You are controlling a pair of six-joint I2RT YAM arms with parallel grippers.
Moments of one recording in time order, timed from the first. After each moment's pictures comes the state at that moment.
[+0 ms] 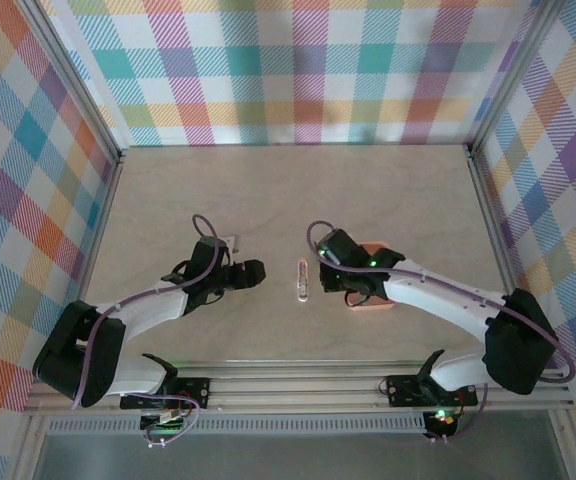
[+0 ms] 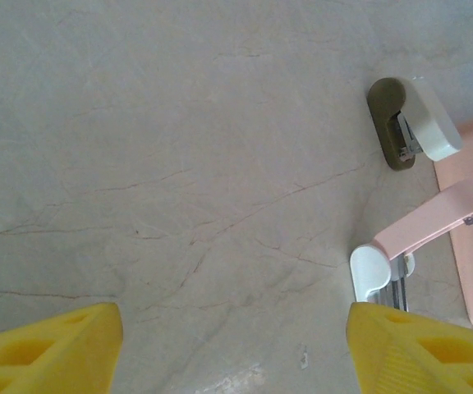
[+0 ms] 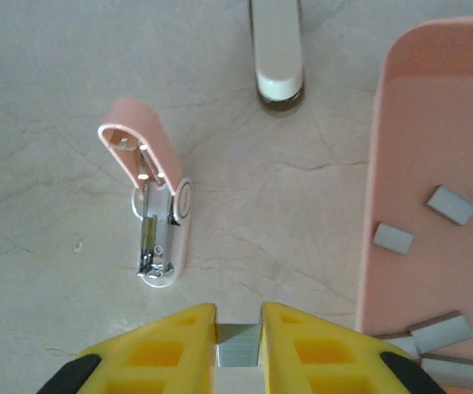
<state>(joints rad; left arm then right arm) -0.46 1.31 0.51 0.05 0.22 -0.58 0.87 1.38 0.94 -0.62 0.19 0.67</state>
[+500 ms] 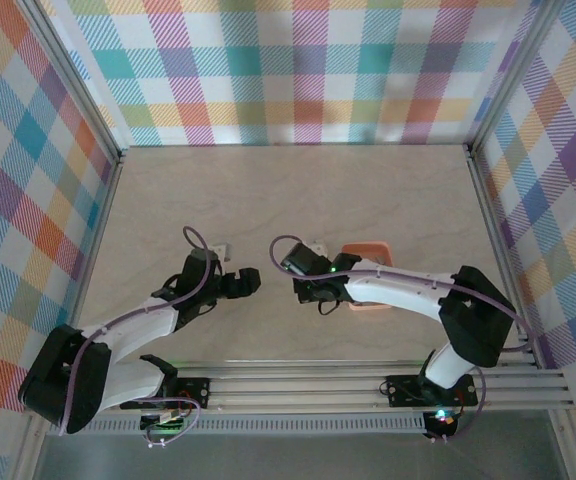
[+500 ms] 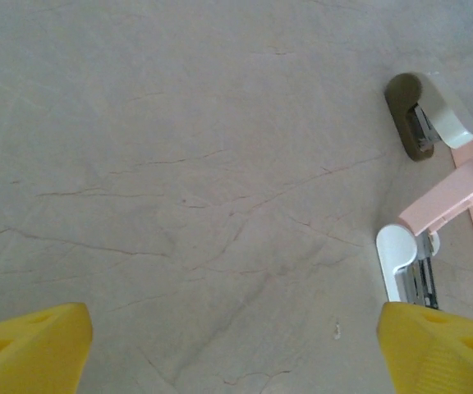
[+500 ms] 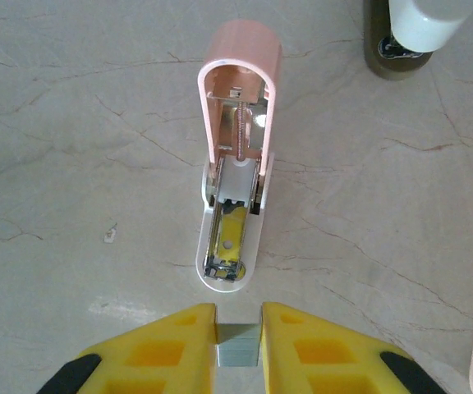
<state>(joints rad) -0.46 1.17 0.40 0.05 0.15 -0.55 0.99 1.60 1.05 -0.61 0.24 0.74</state>
